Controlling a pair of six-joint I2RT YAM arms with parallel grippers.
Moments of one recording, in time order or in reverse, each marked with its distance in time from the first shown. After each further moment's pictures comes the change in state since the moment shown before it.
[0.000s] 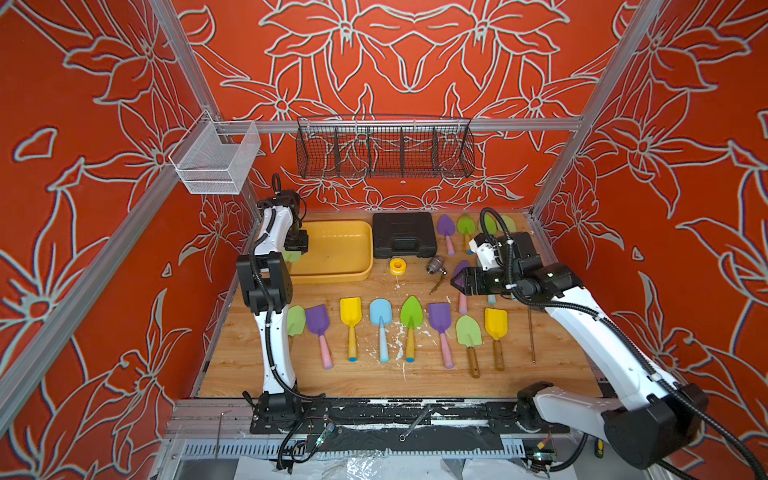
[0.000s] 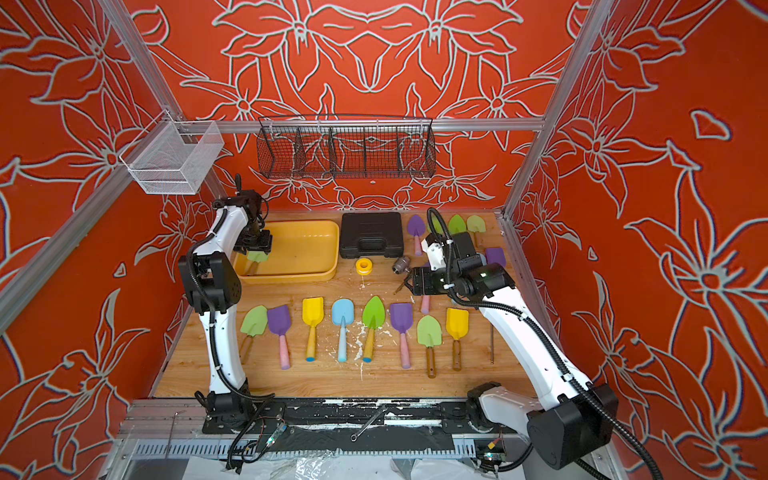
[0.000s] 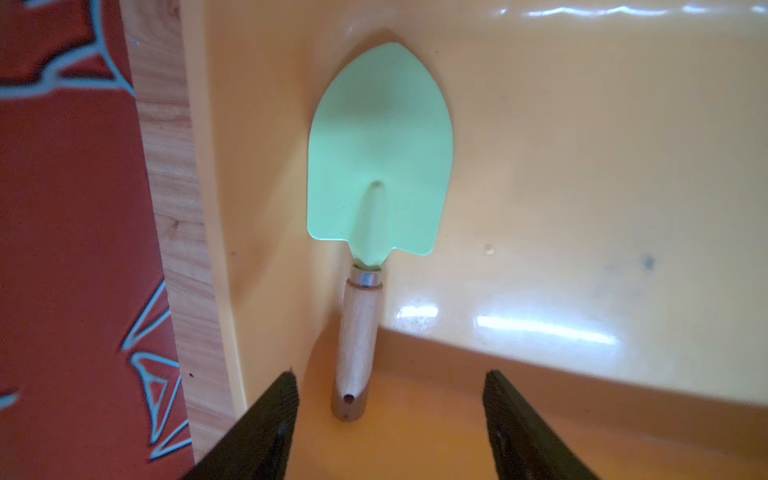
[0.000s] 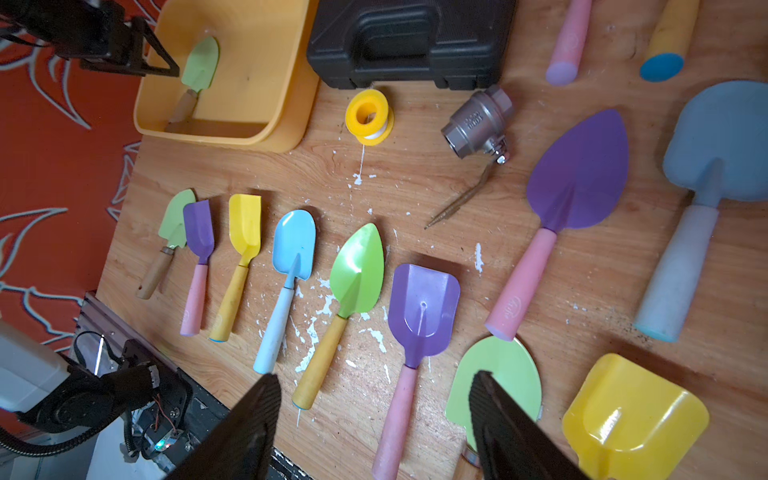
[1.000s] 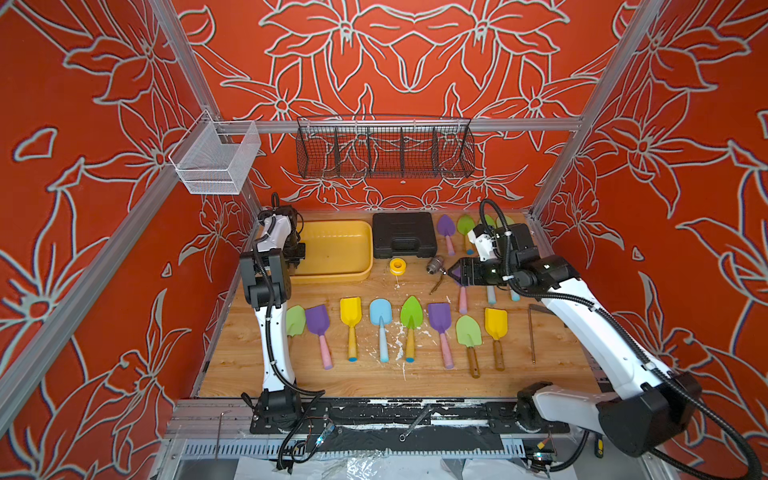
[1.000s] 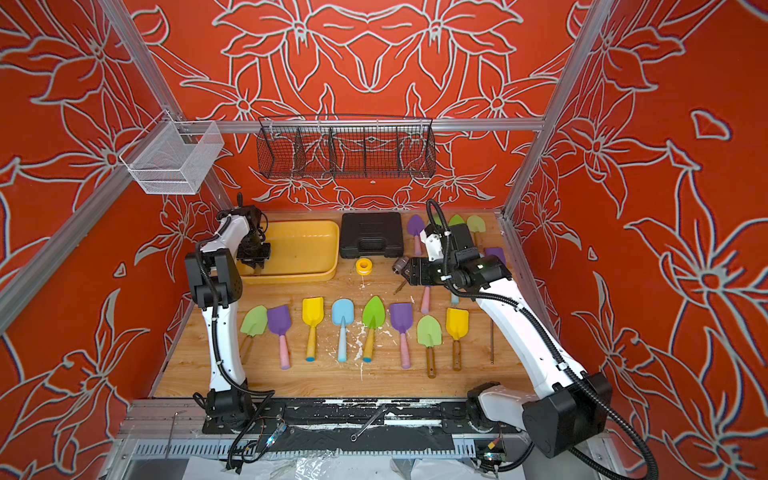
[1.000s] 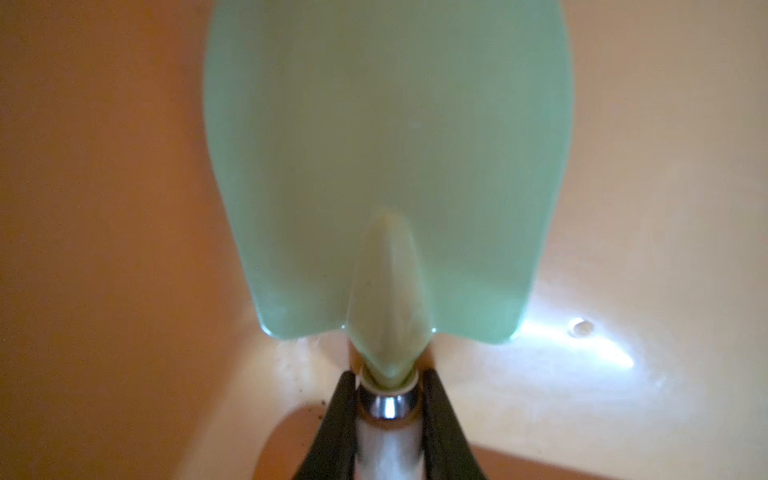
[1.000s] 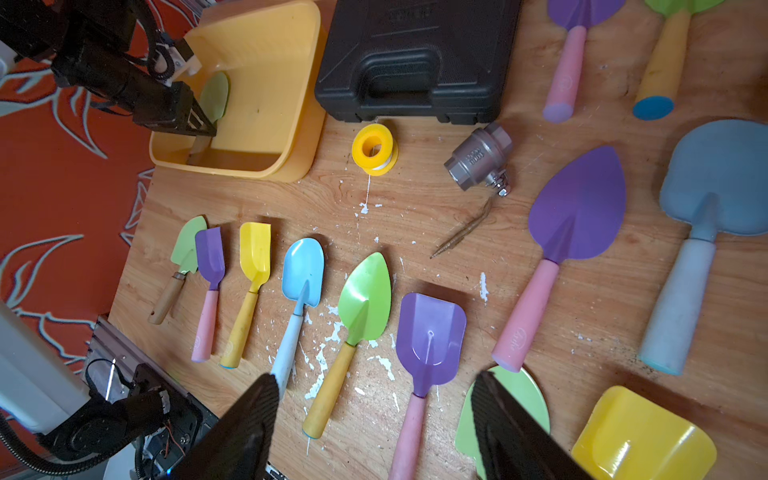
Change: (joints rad) left arm 0.041 0.092 -0.077 0.063 0.088 0.008; right arm 0.000 0.058 0.064 0.029 0.012 0.032
